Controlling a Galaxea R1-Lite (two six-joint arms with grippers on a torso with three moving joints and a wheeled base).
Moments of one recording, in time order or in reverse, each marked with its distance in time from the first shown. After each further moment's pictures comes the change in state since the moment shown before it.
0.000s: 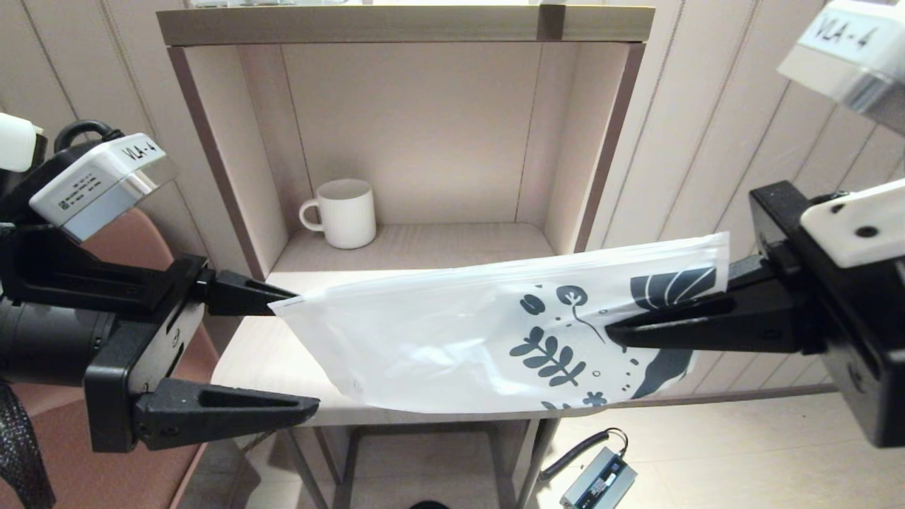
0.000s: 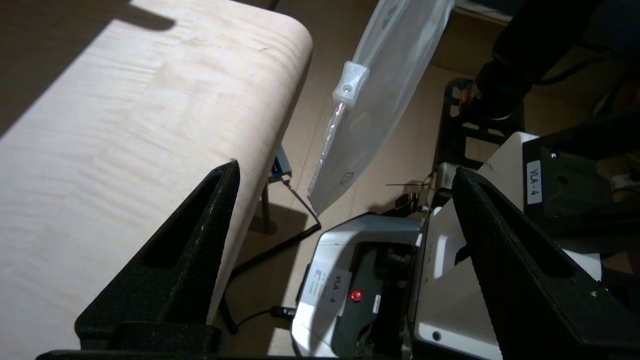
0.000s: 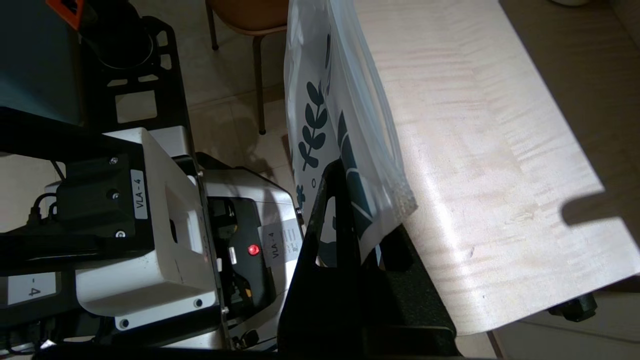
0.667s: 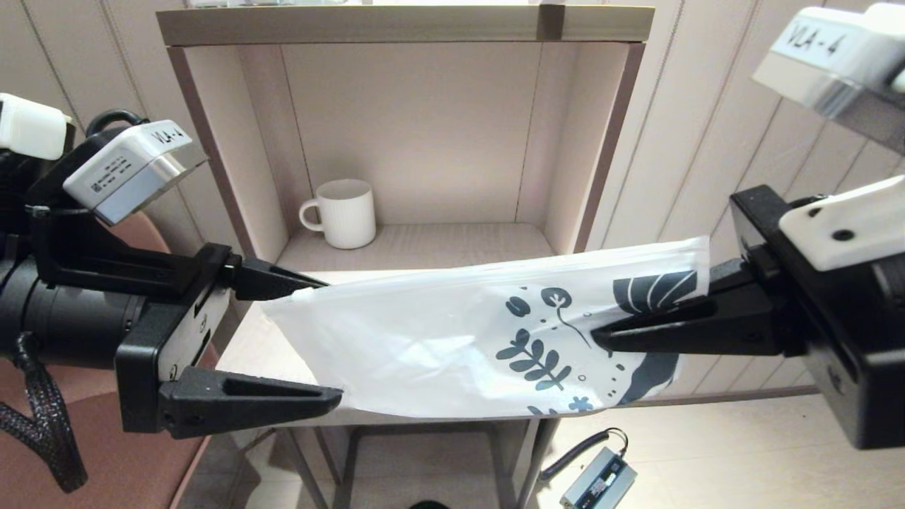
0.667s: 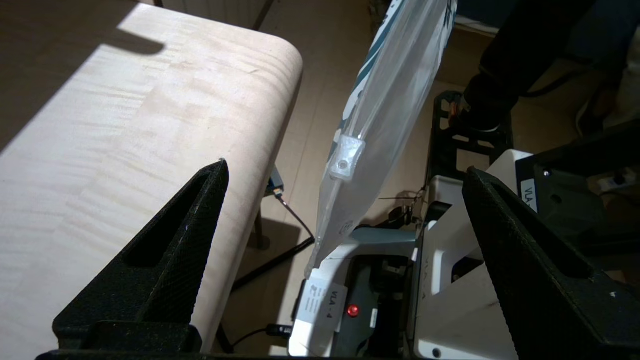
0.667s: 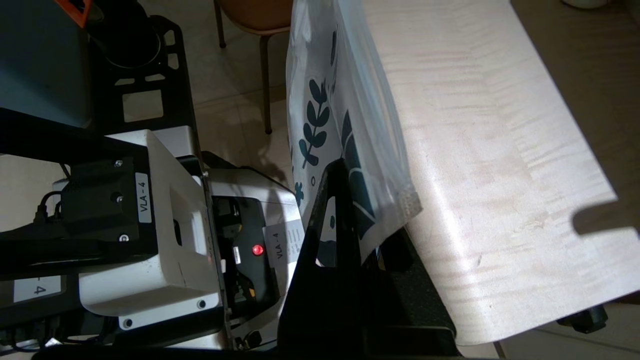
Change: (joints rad) left arm -0.031 0.041 -0.019 -0.059 -0.022 -0.034; right arm 0.011 0.021 -0.009 -0.001 0.008 0.000
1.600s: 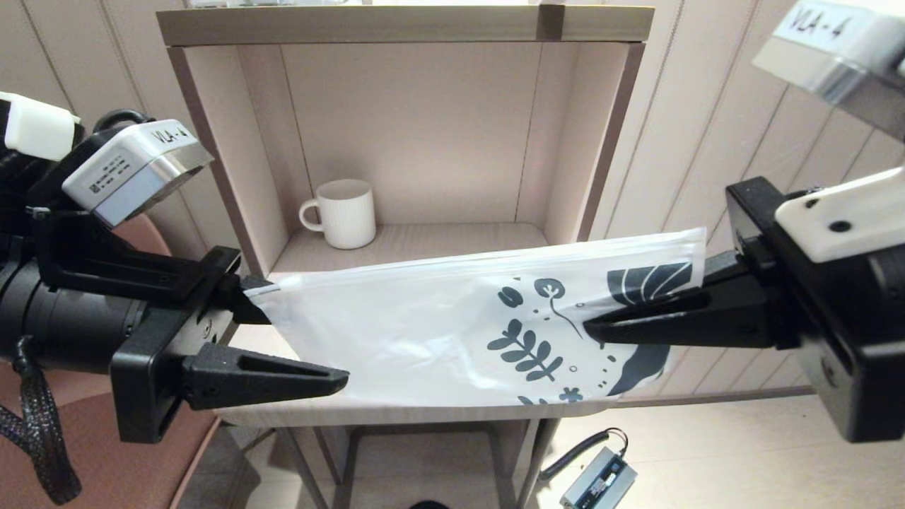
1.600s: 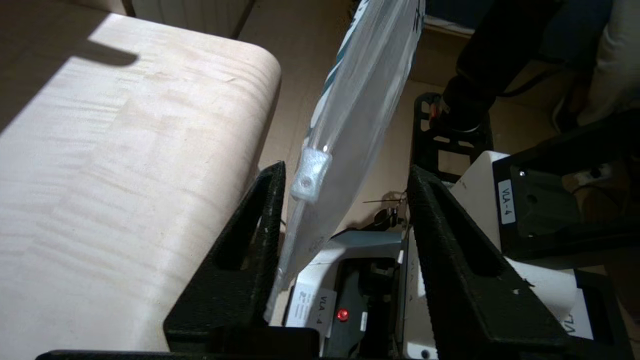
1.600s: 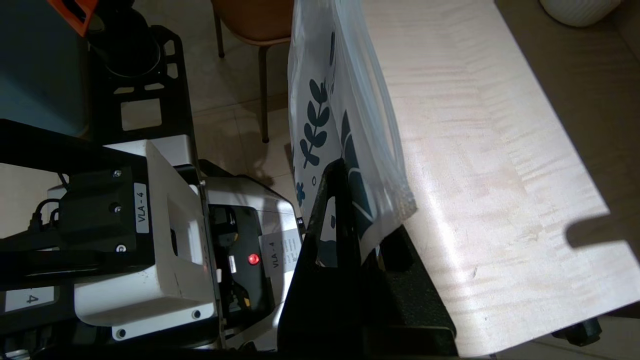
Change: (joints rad) left arm -0.024 0.005 -0.005 0.000 -0.035 -0.001; right arm 0.009 0.001 0.005 -0.035 0.001 0.000
